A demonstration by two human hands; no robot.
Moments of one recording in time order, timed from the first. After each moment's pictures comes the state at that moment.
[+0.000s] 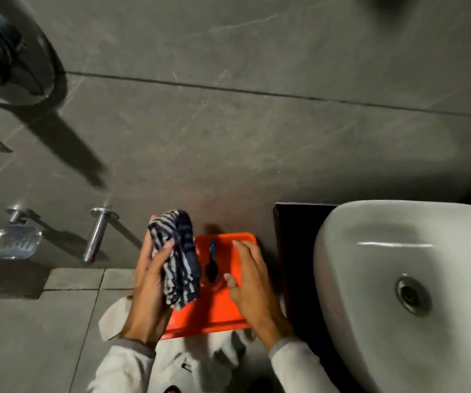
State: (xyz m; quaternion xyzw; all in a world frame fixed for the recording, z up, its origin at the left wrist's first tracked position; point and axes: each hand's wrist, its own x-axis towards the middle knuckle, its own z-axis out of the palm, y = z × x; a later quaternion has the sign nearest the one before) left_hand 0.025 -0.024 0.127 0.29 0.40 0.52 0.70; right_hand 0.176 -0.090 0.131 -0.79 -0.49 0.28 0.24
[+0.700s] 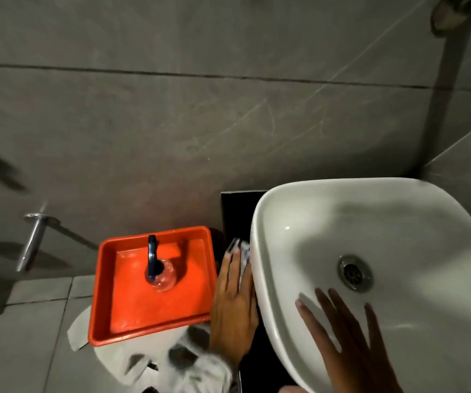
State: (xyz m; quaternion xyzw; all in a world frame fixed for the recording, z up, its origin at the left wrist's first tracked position) left_hand 0.206 -0.159 0.056 0.86 0.39 0.20 0.28; right_hand 0.308 -0.297 0.203 -0.81 -0.58 0.05 -0.05
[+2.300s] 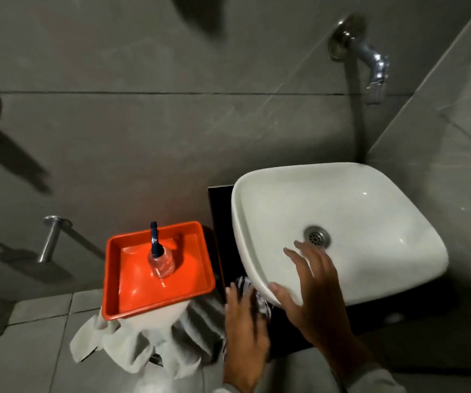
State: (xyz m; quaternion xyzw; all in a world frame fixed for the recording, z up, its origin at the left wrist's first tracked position) left_hand 0.157 -0.288 0.118 0.76 0.44 0.24 0.42; right_hand 0.304 -0.328 0.170 -0.81 -0.54 -0.05 0.24
